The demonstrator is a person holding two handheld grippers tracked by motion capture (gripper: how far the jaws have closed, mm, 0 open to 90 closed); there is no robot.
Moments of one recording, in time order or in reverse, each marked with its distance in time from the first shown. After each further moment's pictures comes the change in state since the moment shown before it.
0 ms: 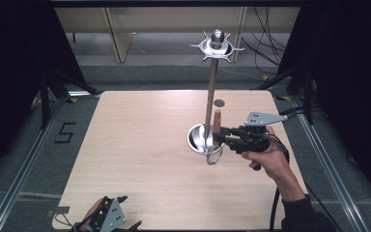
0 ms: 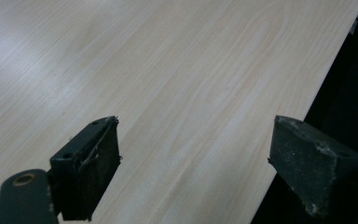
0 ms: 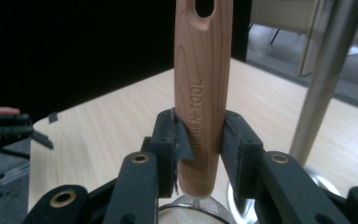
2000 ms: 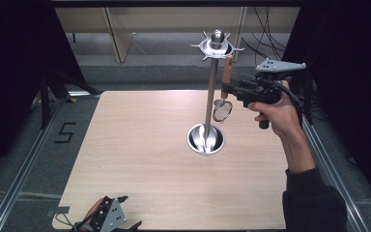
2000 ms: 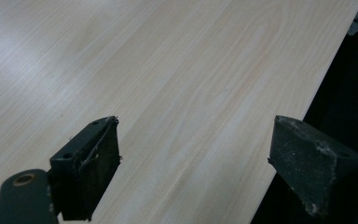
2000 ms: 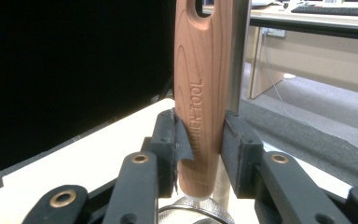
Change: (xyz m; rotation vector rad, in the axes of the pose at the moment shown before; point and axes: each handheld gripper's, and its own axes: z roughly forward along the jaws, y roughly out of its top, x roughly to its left) left arm -0.001 0.000 0.001 -0.014 -0.005 -0.012; right arm -0.031 0.111 -0.017 -0.059 -0.171 0.009
